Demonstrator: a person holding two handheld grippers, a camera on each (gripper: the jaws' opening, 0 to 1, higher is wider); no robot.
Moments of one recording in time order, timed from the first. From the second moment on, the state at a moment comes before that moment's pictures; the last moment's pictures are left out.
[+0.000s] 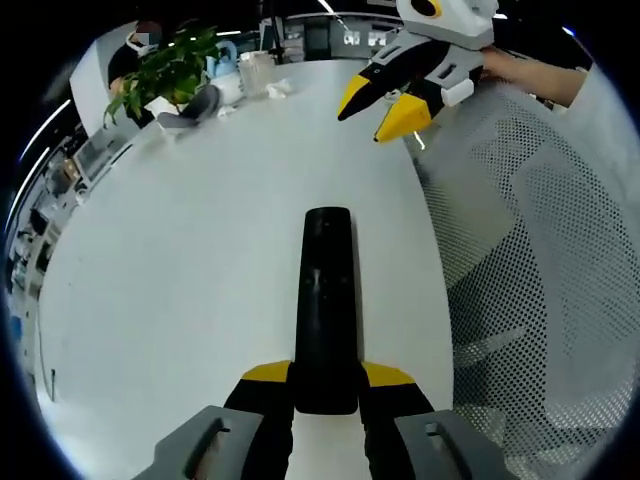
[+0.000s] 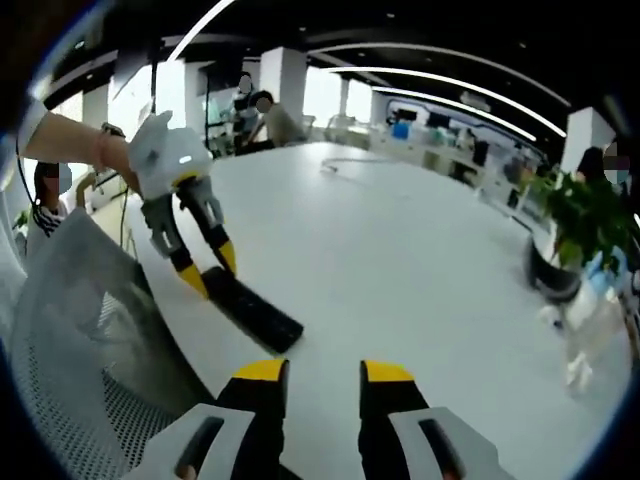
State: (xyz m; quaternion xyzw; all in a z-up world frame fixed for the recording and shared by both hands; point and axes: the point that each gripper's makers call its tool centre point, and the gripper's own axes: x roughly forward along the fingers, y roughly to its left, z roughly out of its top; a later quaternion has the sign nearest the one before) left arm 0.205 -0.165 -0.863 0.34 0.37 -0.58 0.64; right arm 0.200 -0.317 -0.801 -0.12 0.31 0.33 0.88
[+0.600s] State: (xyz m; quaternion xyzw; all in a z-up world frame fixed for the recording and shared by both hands) left arm 0.195 -0.165 -0.864 0.35 0.37 -0.57 0.64; right arm 0.191 -0.309 -0.812 -0.13 0.34 0.36 0.86
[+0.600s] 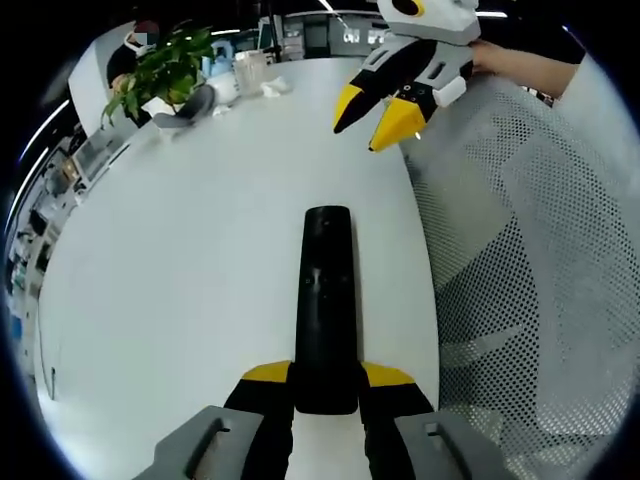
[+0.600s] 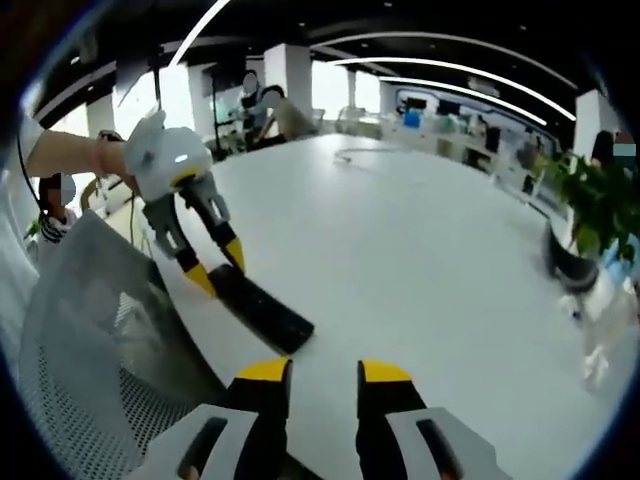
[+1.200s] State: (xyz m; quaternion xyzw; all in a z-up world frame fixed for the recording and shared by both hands) left arm 0.183 -0.165 -0.864 0.35 0.37 -0.58 0.64; right arm 0.186 -0.306 -0.818 -0.13 0.36 0.37 0.85
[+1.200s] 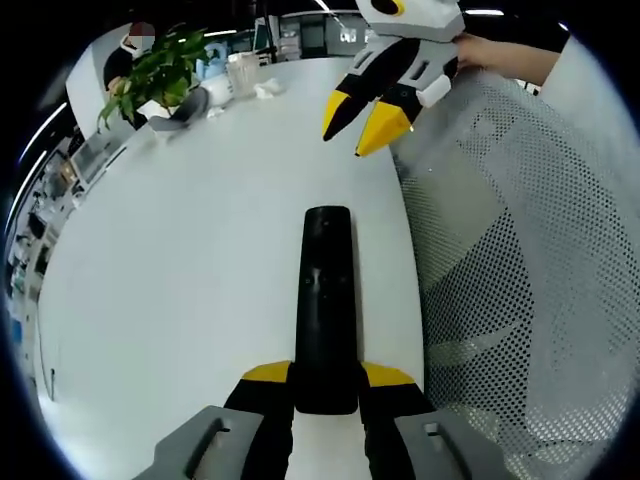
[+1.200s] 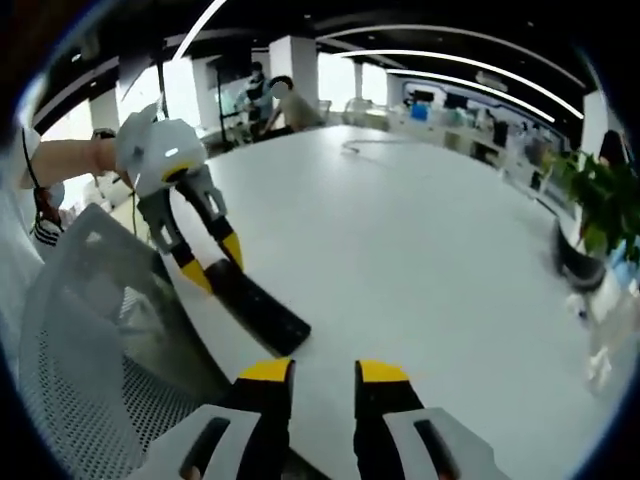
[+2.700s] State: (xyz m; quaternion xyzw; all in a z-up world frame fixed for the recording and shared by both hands) left arm 0.164 -0.175 -0.859 0.22 0.27 -0.62 0.71; right arm 0.177 -0.303 -0.832 -0.16 0.39 0.39 0.82
